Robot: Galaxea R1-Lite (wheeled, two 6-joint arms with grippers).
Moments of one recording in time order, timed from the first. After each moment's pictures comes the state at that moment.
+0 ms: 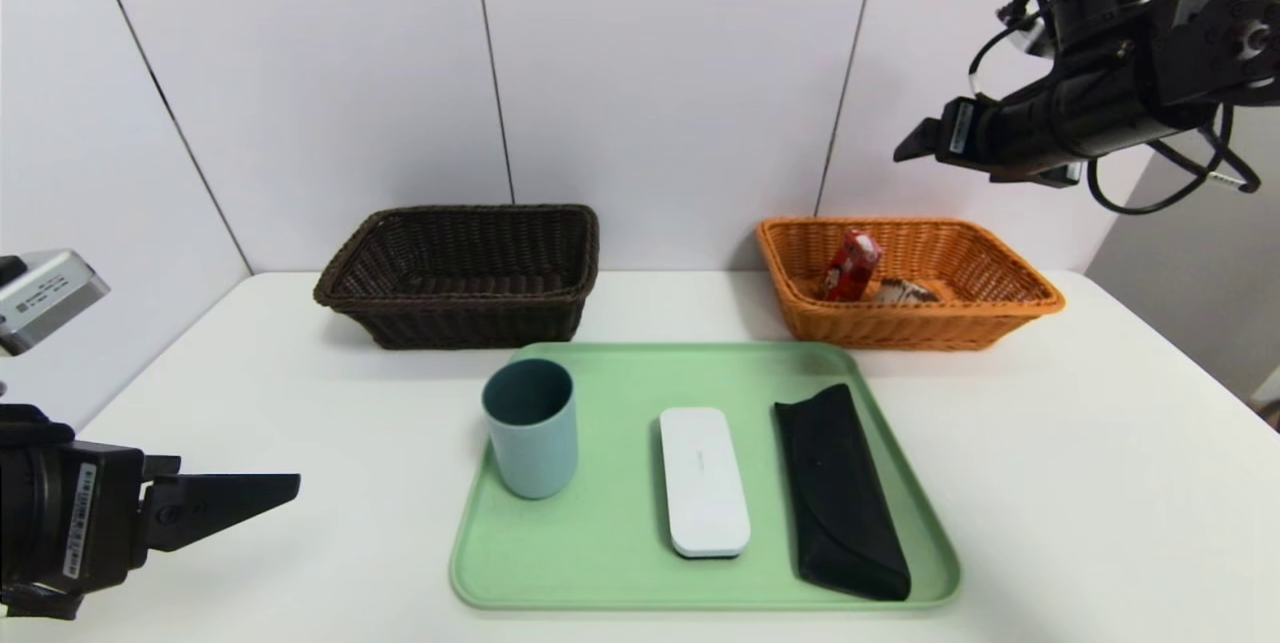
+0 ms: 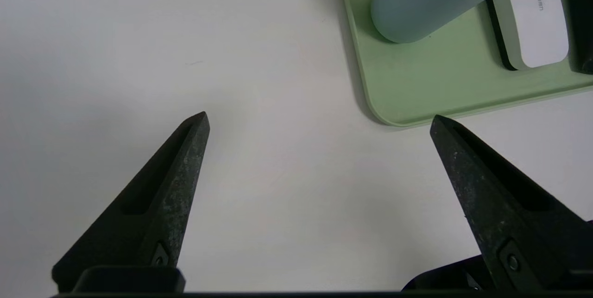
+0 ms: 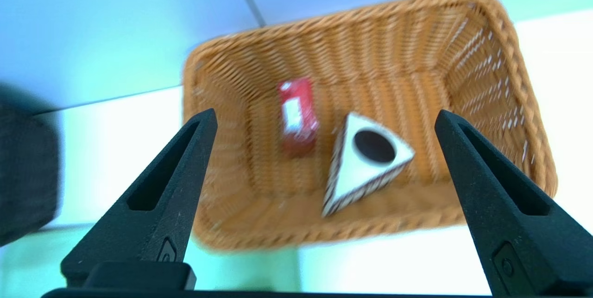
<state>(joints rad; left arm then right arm) -0.28 1.06 -0.89 0.49 -0.08 -0.19 0.17 1.93 -1.95 0.57 -0.13 0.31</state>
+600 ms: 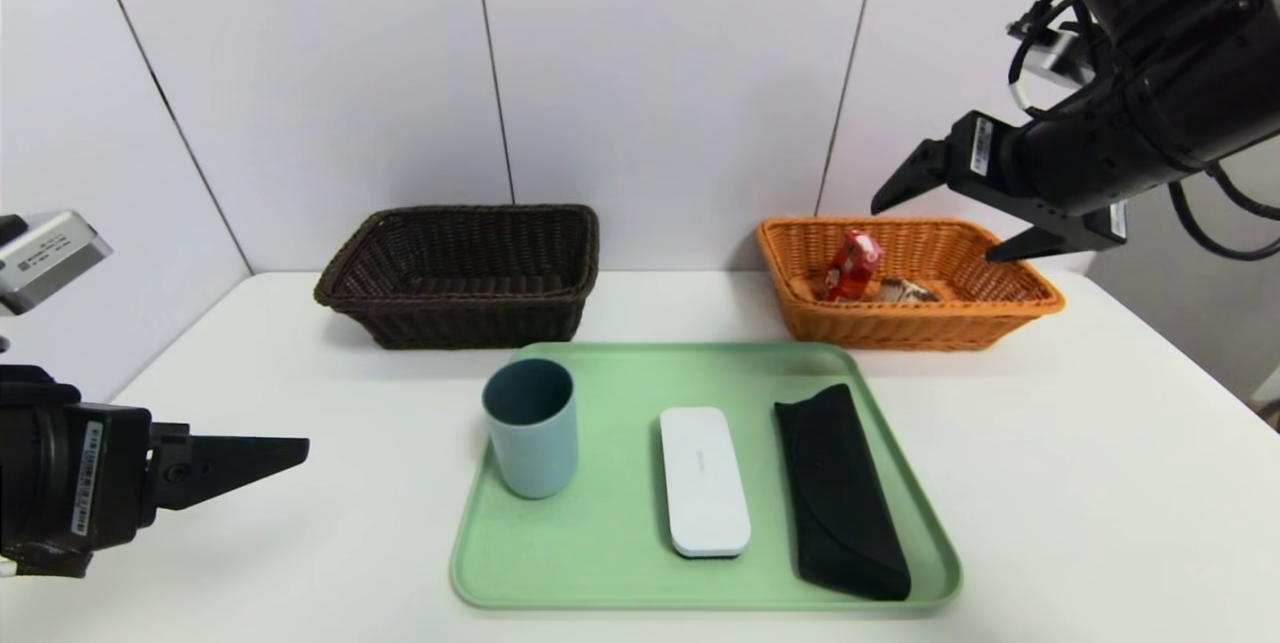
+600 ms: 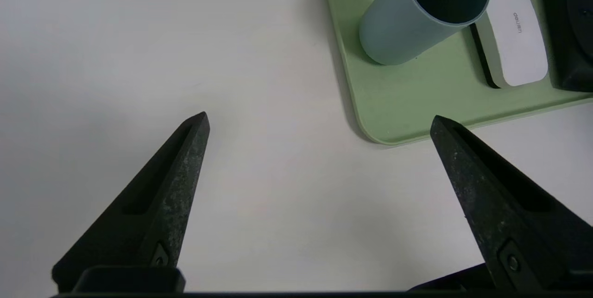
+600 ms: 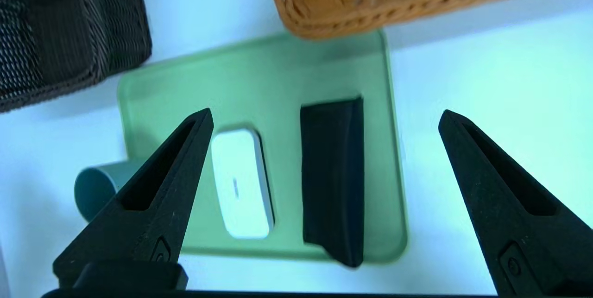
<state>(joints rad) -0.29 1.08 -0.94 0.48 -0.07 -0.19 0.36 1.78 -1.95 0.99 -0.04 0.58</state>
